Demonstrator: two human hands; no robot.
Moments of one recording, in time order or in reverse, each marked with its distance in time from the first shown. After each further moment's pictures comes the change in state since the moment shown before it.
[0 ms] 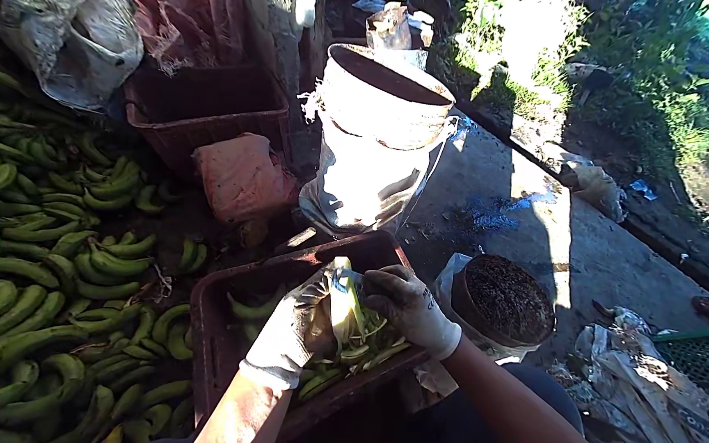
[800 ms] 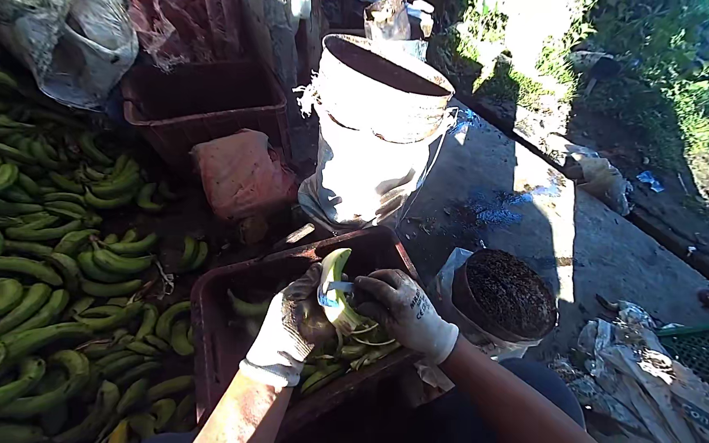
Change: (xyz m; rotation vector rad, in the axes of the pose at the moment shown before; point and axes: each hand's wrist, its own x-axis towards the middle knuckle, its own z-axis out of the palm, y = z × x) left_hand 0.006 -0.002 0.011 -0.214 0.266 -0.057; right_hand -0.007 -0.001 0.010 -0.229 -0.054 -0.118
